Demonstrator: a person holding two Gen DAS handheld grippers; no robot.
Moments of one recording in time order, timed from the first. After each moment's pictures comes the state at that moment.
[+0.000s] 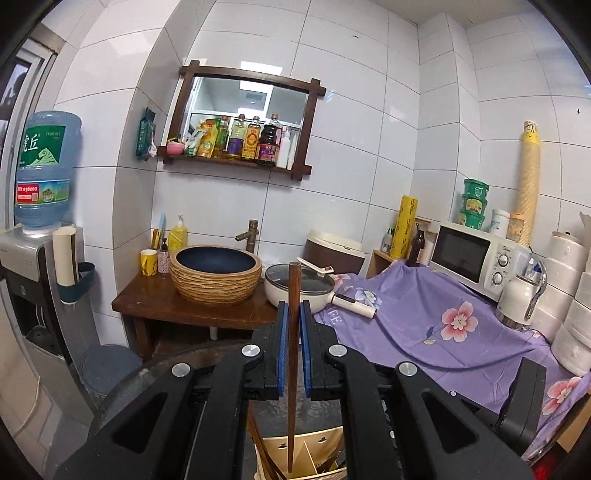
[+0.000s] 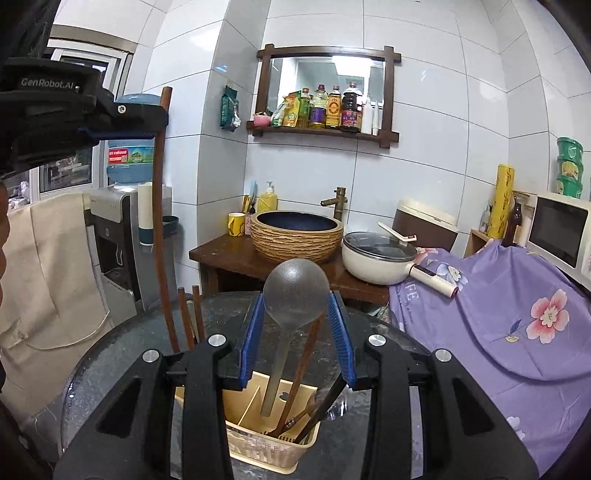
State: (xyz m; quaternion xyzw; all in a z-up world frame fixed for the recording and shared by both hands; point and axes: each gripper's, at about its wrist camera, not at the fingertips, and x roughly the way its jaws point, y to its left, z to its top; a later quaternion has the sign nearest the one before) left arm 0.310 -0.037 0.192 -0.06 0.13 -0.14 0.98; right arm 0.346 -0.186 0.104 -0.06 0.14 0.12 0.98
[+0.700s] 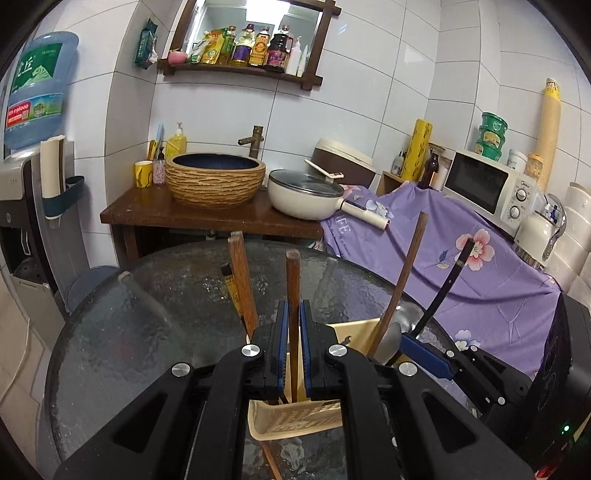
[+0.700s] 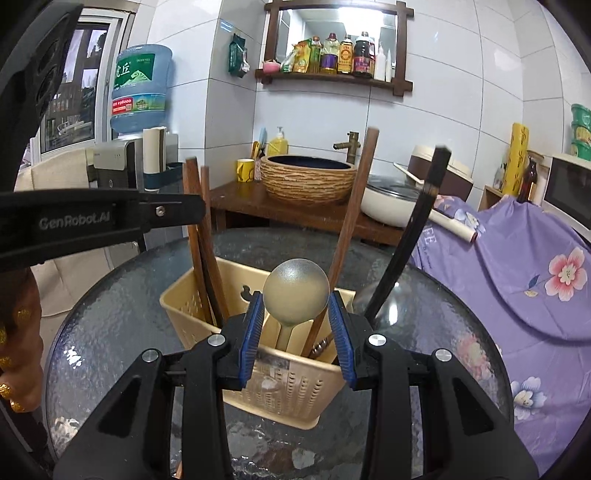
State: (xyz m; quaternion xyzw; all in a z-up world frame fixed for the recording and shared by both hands) left arm 0.337 -0.045 0.053 -0.07 0.26 -0.15 0.95; right arm 0.348 -0.174 0.014 -0.06 0.22 0.13 0.96
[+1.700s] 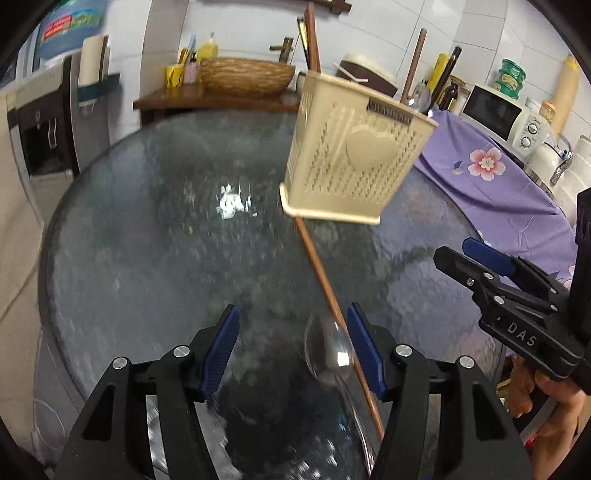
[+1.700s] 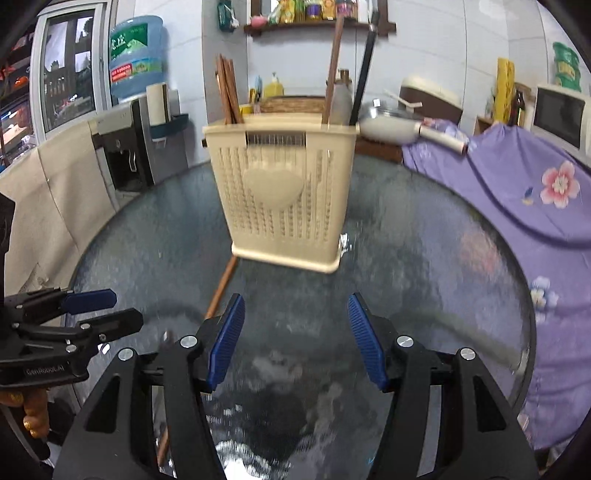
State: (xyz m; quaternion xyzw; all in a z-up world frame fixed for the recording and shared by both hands) left arm 0.199 -0.018 -0.089 -0.08 0.41 -0.12 0.90; right arm 0.234 -0.201 -0.072 -0.02 0.33 0.12 0.94
